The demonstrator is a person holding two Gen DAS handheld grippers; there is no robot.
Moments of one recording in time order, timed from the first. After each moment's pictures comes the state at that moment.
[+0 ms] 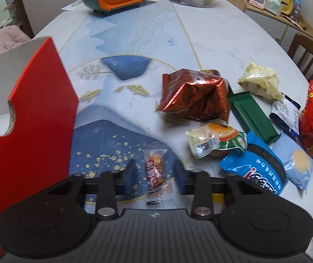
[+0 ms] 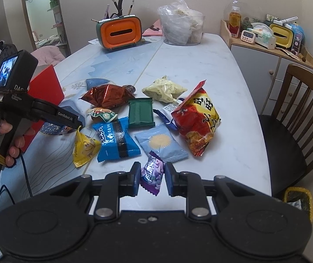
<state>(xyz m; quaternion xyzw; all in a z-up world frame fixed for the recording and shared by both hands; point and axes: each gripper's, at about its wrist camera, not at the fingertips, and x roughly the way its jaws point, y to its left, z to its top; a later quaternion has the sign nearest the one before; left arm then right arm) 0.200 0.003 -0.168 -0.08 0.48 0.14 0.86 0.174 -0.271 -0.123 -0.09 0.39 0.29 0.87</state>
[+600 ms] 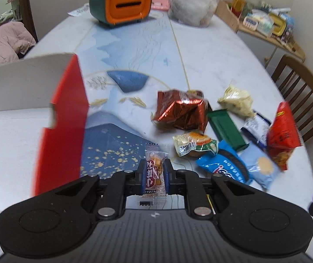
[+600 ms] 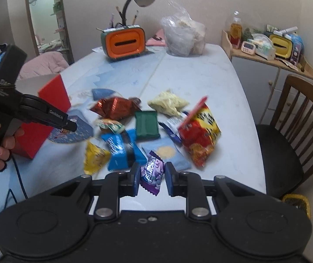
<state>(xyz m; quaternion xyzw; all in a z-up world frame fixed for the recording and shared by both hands) 0.154 0.008 -0.109 -0.13 0.45 0.13 0.87 0.157 -0.260 -0.094 -0.09 0.36 0.30 0.88</state>
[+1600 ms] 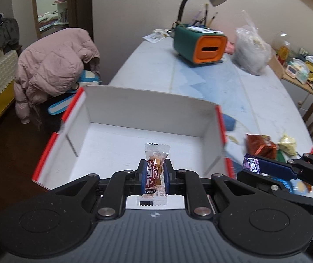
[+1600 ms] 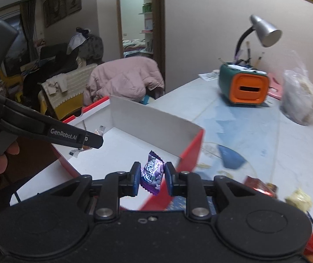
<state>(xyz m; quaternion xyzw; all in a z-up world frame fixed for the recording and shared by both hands) 0.038 0.173 -0.039 -0.15 0.40 0.22 0.88 0.114 -0.006 -0.050 -0.16 0.30 0.49 0.80</state>
